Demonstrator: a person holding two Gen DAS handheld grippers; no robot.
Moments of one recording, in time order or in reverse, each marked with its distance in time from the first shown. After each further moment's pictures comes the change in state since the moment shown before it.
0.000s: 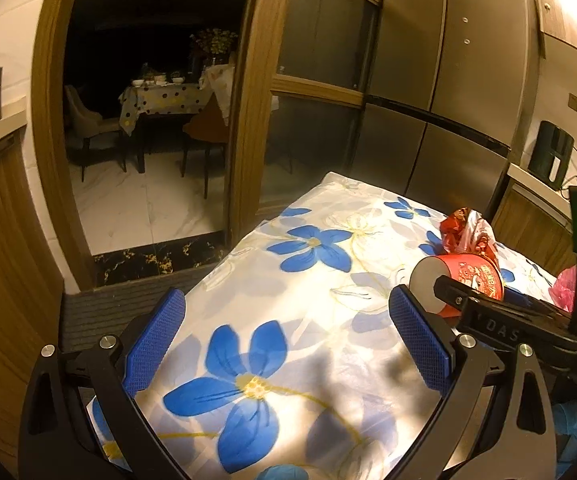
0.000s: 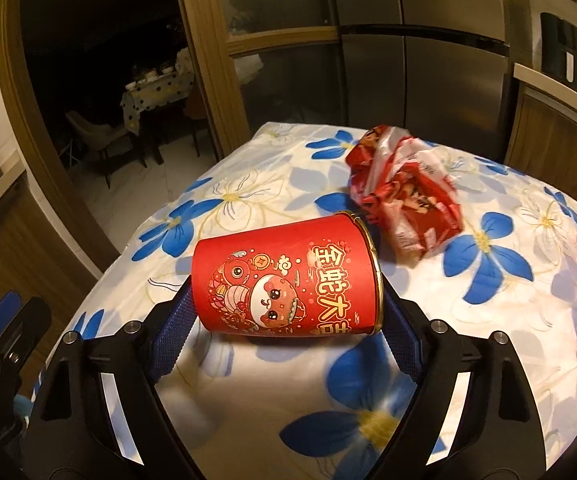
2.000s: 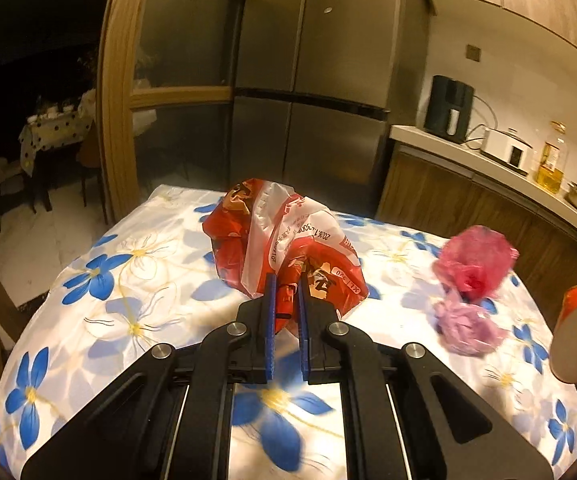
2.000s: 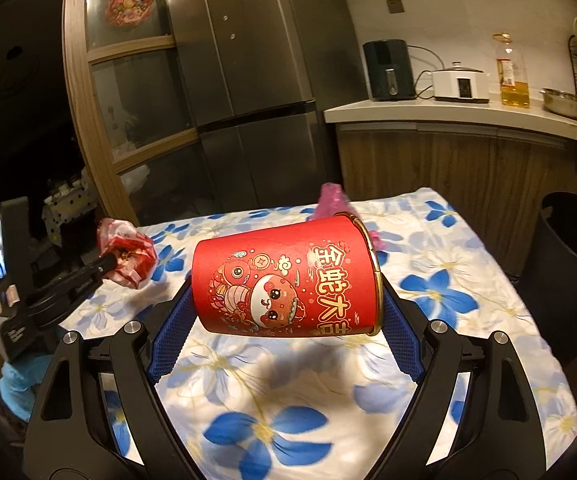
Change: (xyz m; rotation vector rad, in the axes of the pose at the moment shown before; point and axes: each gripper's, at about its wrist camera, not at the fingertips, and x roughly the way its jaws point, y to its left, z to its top) left arm -0.017 -0.196 -0.002 0.209 0.014 -0.295; right arm -0.247 -0.164 -0.094 0.277 -0.320 -0.312
